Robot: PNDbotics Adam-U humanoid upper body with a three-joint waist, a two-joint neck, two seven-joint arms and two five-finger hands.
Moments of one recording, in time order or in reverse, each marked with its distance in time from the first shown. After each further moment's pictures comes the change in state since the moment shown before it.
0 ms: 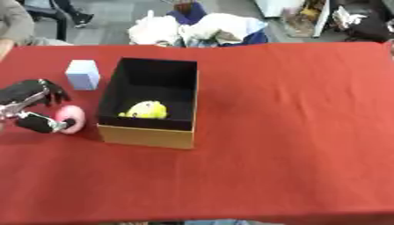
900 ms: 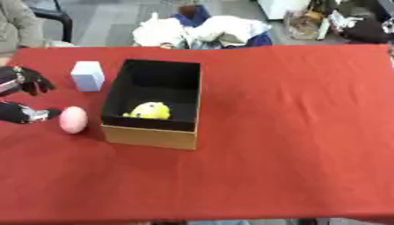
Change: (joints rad) left arm 0.057 0.117 -0.033 -0.182 0.220 -0.006 -0.131; right arm -0.002 0.000 0.006 0.000 0.010 -0.009 0.004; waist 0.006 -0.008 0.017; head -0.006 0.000
